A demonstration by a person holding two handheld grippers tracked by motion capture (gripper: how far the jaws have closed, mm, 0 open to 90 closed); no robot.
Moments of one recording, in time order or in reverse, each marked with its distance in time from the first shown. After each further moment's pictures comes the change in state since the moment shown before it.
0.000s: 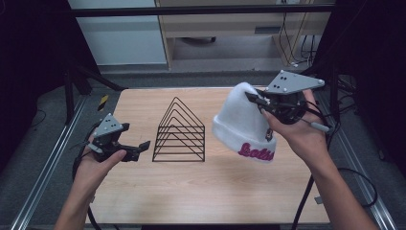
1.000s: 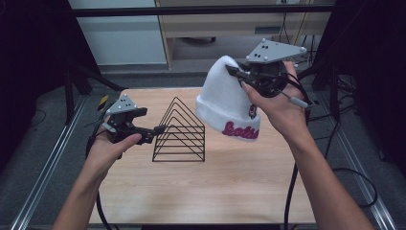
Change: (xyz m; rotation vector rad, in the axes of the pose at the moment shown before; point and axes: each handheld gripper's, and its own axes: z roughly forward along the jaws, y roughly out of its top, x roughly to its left) left arm -0.002 0.052 0.024 -0.039 -0.094 -0.005; right arm -0.004 0.058 0.029 -0.104 0.003 -0.001
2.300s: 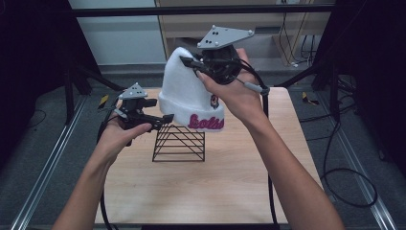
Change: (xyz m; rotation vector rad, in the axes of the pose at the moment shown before) left arm 0.018 0.016 0.033 0.004 -0.053 -0.006; right arm 0.037 0.045 0.064 -0.099 0.164 0.001
